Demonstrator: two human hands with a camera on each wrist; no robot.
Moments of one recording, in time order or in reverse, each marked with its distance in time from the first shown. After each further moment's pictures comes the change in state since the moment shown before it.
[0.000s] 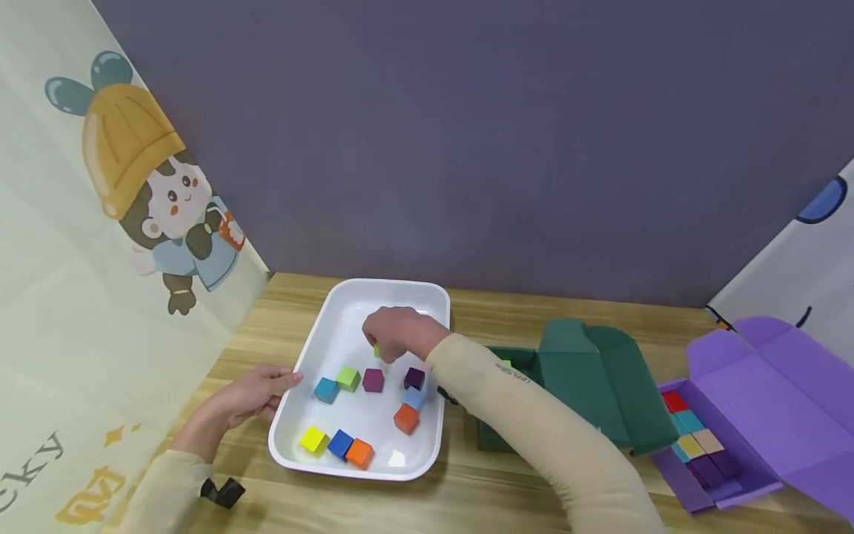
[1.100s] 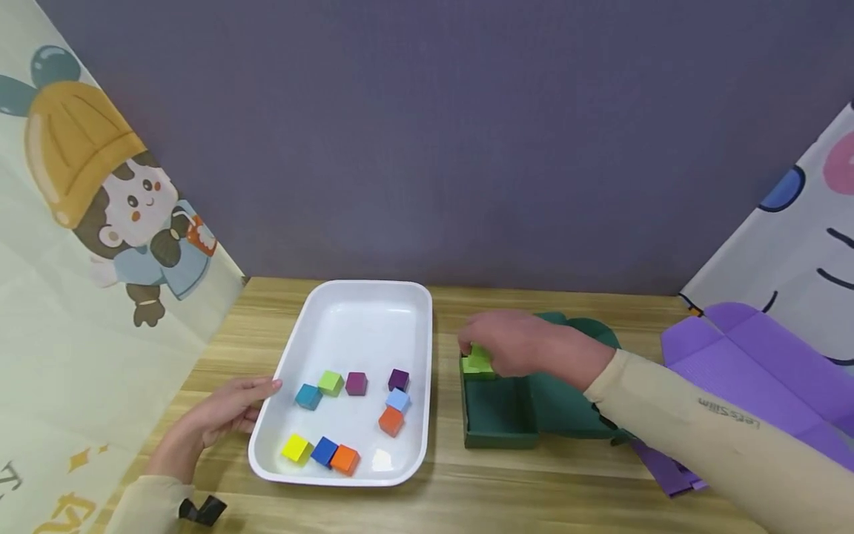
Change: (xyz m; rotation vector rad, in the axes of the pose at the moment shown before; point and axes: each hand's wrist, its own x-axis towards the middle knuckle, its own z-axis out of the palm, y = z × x) left_hand 0.010 -0.018 -0.013 -0.055 -0.028 -0.033; right_hand -0.165 0.098 0.005 0.034 0.155 -0.155
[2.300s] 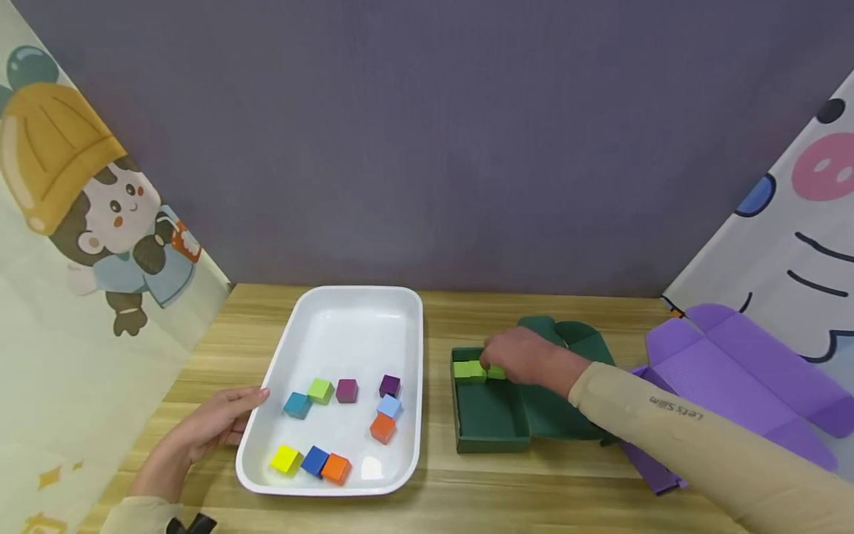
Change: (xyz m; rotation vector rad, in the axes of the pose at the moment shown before) left_hand 0.002 -0.011 0.000 -0.022 0.014 0.016; right_hand 0.003 0.063 0.068 -0.273 -0.047 0.010
